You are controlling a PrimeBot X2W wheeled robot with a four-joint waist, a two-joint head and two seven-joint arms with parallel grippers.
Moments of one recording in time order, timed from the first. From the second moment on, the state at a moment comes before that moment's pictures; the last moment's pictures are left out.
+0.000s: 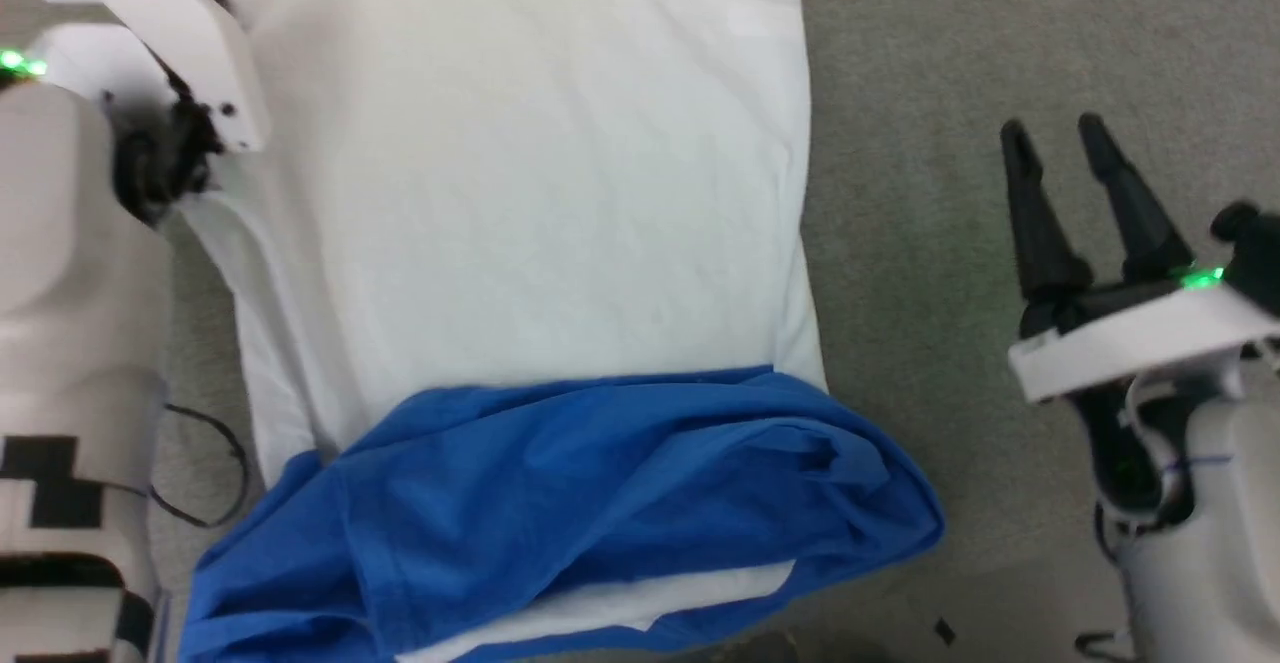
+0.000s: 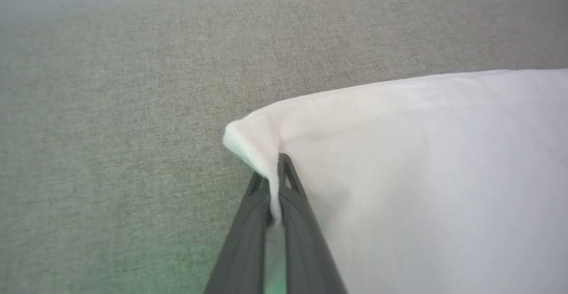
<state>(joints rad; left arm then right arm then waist) -1.04 0.38 -0.20 0.76 -0.39 -0.04 0.45 -0.33 -0.10 0.02 0.03 0.39 0.13 -0.06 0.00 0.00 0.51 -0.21</state>
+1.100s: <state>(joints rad) -1.08 0.26 -0.27 0.48 -0.39 -0.05 0.27 -1.32 -0.32 0.36 0.87 0.68 0.13 0.71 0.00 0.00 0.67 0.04</state>
